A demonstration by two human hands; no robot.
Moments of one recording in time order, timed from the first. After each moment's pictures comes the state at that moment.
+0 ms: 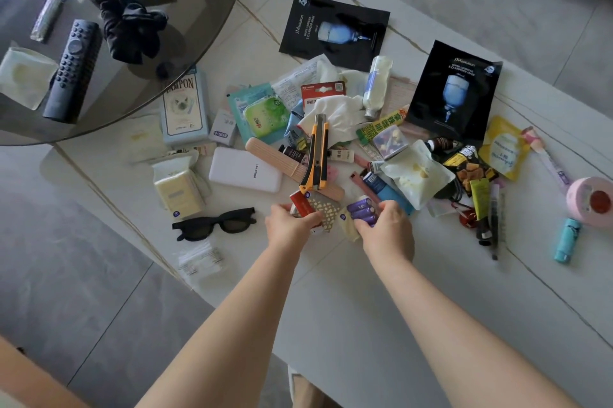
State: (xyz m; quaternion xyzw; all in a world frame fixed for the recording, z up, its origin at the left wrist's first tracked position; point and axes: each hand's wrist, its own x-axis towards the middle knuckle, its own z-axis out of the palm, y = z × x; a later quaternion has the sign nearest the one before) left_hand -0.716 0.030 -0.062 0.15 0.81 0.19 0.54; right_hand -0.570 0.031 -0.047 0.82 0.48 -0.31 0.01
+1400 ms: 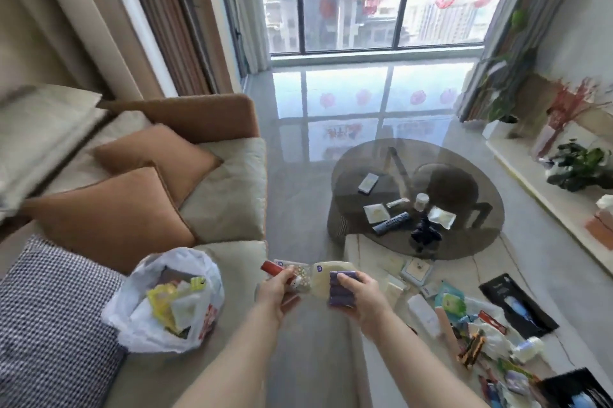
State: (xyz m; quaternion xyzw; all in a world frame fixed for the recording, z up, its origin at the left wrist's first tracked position) left_hand -0.902 -0.314 0.373 -0.22 0.62 0.68 0.33; right_hand -0.803 -0.183 0.385 0.37 0.49 -0.79 -0.02
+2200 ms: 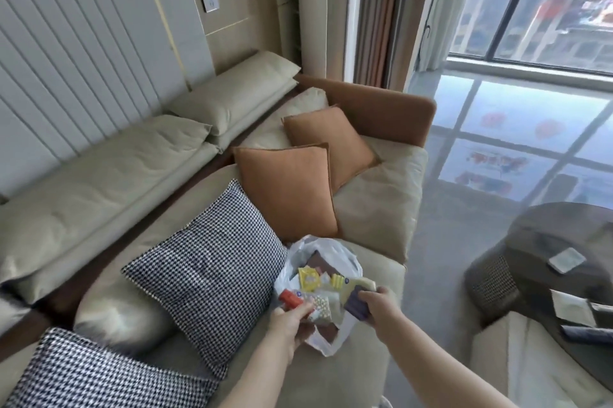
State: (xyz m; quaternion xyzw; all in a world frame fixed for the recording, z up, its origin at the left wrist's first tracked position) left_hand -1.006 -0.602 0.359 -0.37 0.53 0.74 0.19; right_hand -1.042 -0.426 0.339 0.37 0.59 -0.70 0.18
